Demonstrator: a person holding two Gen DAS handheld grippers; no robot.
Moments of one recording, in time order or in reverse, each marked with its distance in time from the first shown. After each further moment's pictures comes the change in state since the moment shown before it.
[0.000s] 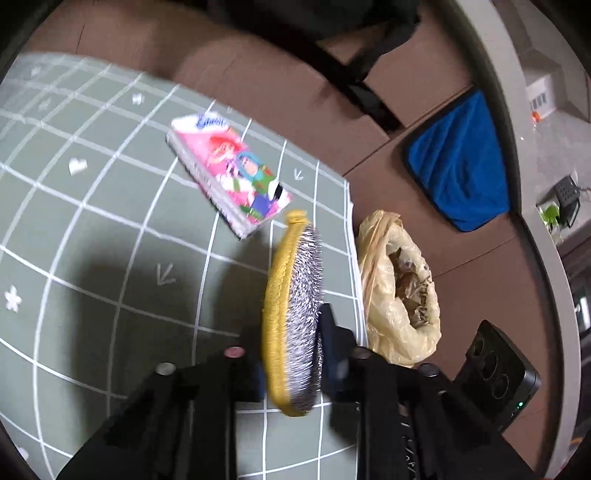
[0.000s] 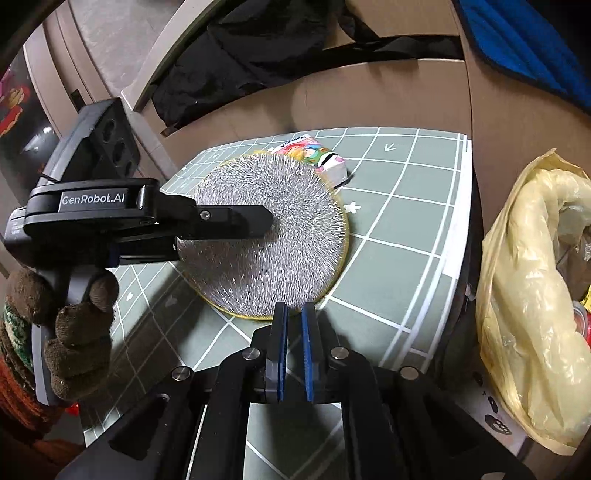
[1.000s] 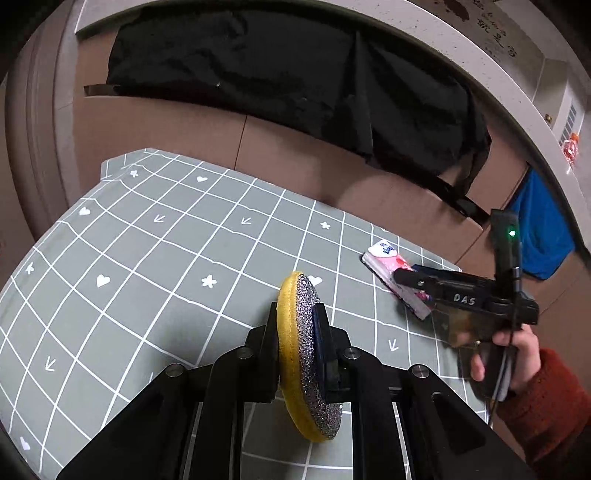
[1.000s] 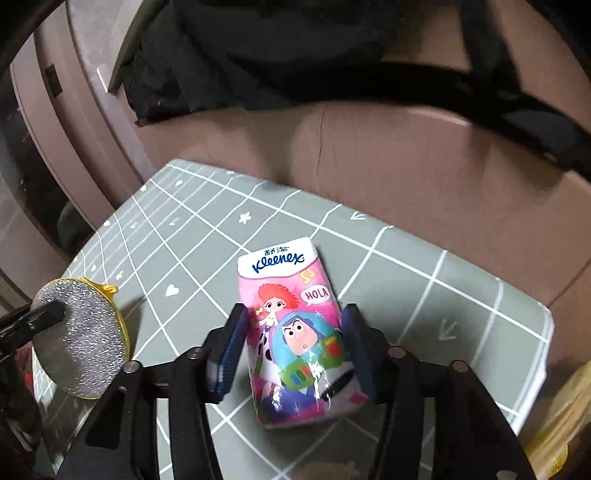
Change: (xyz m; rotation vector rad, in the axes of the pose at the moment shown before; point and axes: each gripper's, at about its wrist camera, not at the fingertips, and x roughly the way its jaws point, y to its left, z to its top) left arm -0.129 0.080 0.003 0.060 -0.335 0.384; right arm 0.124 0.002 0.148 -0.137 0.083 -0.063
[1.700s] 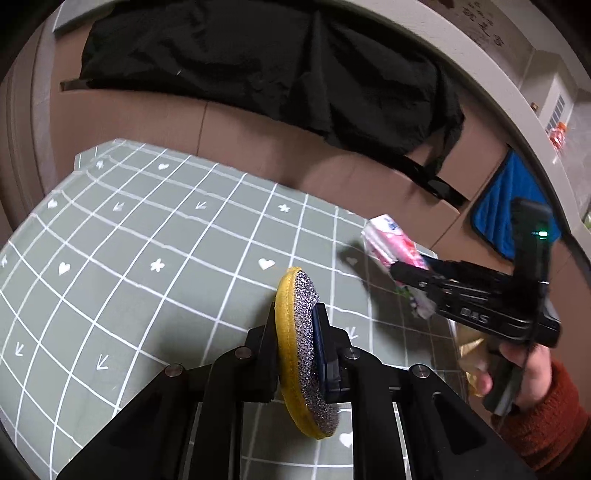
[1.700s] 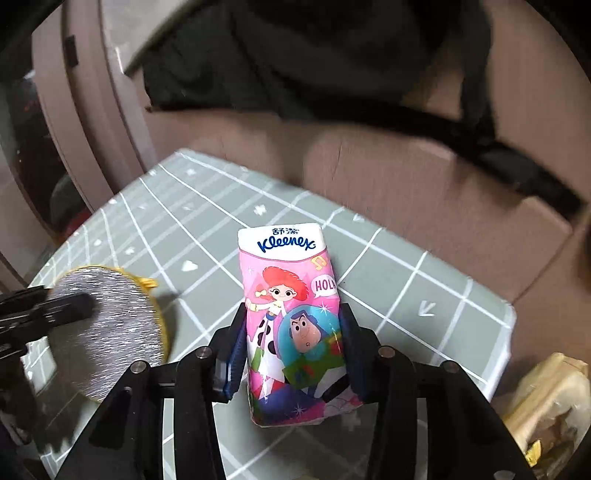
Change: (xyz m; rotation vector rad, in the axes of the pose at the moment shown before) left arm 0.007 -0.042 -0.010 0.030 0.035 -0.055; right arm -0.057 0.029 -0.017 -0.087 -0.069 -0.094
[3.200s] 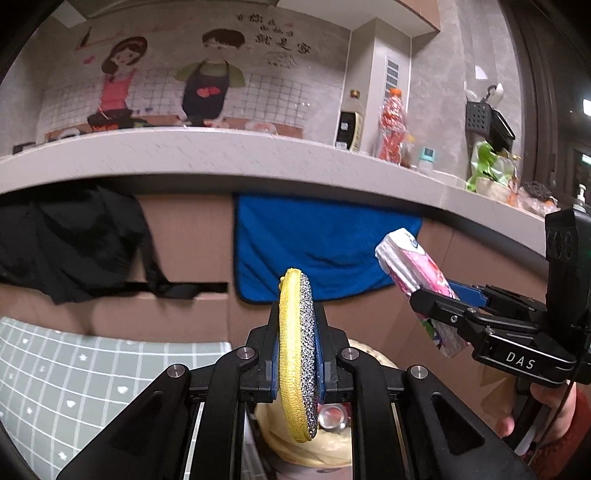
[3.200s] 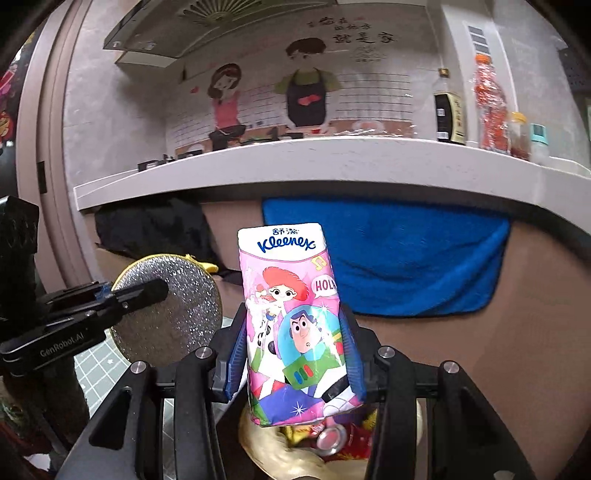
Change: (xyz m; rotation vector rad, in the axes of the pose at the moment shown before) left arm -0.036 -0.301 0.019 0.406 -0.259 -0.283; right arm -0.298 -0.127 -0.088 0.198 -0.424 -0.315
